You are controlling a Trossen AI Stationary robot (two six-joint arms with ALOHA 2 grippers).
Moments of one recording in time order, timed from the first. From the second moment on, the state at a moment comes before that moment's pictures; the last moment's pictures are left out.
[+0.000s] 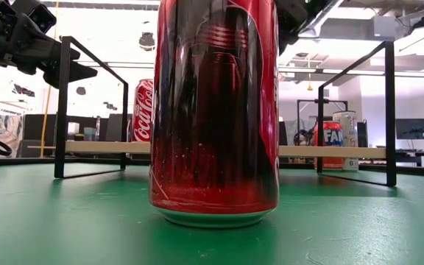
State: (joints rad) left arm -0.13 0.05 0.14 -0.15 -0.25 -0.07; right arm -0.09 1.41 1.16 -0.43 0.11 -0.12
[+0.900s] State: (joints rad) left arm -0.14 0.05 0.14 -0.16 -0.25 -0.05; right arm -0.20 1.39 1.32 -0.58 -0.05 -0.12
